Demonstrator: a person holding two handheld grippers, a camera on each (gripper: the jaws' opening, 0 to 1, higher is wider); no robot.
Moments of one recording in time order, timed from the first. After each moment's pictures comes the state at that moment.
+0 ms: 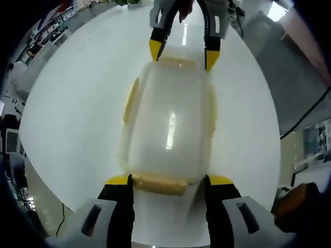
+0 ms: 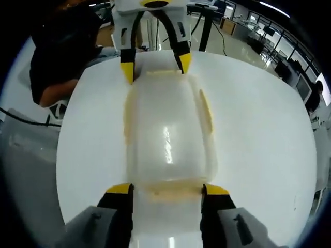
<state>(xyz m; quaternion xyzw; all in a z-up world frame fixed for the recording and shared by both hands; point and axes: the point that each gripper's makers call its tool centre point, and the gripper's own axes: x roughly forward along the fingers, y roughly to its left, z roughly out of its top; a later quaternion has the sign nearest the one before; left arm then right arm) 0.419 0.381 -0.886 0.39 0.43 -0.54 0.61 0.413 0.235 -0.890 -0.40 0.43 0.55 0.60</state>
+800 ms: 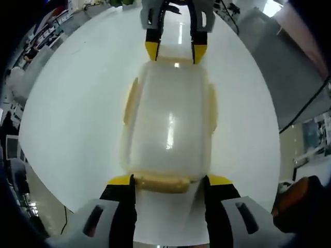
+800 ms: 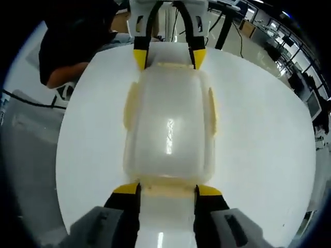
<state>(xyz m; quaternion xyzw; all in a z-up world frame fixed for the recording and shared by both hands) 0.417 0.384 -0.887 0.40 0.42 -0.55 0.60 0.415 0.230 -0.892 -0.44 0.43 0.57 0.55</state>
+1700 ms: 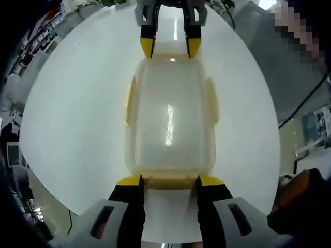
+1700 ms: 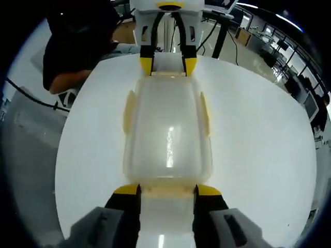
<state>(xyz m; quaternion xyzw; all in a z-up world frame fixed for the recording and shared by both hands) 0.426 0.388 -0.882 0.41 0.43 -0.56 0.57 0.413 0.228 -0.891 -0.42 0.40 0.59 0.57</state>
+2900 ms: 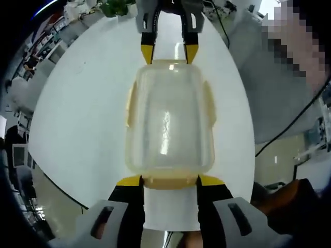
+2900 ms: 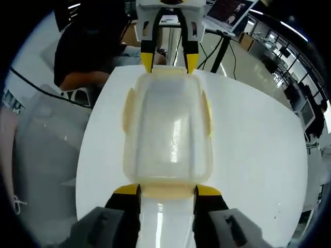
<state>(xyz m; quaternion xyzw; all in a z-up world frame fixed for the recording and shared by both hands) 0.399 0.359 -0.807 0.42 0.41 -0.55 0.59 0.394 0.199 -0.822 -0.43 0.38 0.59 0.57</state>
